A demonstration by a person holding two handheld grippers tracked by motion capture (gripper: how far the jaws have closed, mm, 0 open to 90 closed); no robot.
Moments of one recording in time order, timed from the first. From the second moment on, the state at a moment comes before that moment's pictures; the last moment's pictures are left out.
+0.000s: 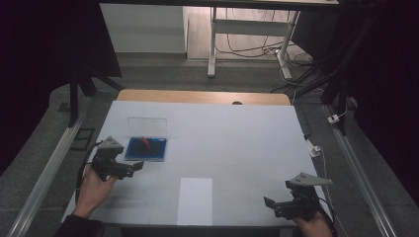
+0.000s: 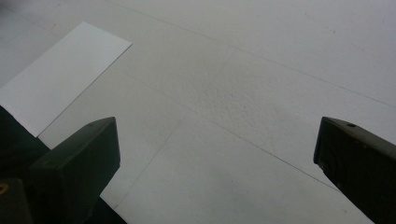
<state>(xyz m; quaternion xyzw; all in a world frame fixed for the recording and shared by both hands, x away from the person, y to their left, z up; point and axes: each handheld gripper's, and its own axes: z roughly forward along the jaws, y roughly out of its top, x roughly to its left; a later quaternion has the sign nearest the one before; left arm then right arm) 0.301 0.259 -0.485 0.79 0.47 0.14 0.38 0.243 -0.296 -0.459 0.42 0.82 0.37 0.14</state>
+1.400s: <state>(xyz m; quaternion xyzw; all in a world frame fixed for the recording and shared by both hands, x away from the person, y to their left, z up) 0.387 0.248 -0.506 0.83 0.43 0.14 0.33 0.244 -0.293 -0.460 0.41 0.82 0.36 0.13</state>
